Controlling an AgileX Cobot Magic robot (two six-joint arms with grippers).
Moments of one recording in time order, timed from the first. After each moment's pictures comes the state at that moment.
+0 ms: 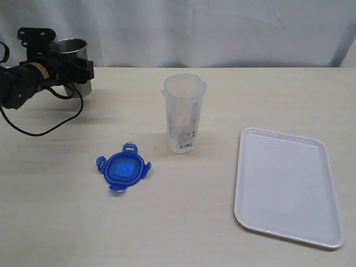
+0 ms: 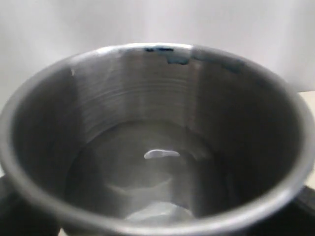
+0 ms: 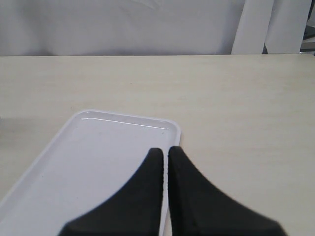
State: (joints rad) left arm -0.07 2.19 -1.26 0.36 -0.48 -0.32; right arm -0.03 0.00 0.00 -0.20 0.35 0.17
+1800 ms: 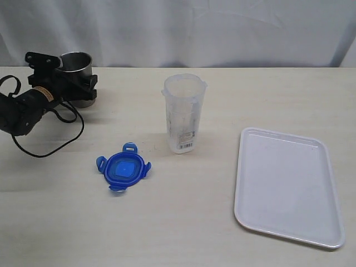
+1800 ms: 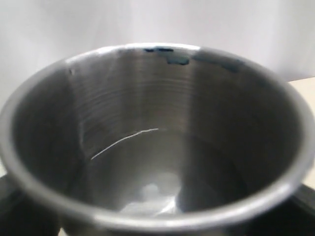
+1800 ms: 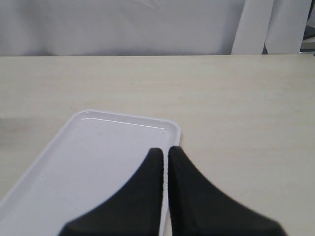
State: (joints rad) left arm -0.04 2.38 -1.26 0.37 -0.81 -0.18; right arm -0.03 0.00 0.00 -0.20 0.35 0.17
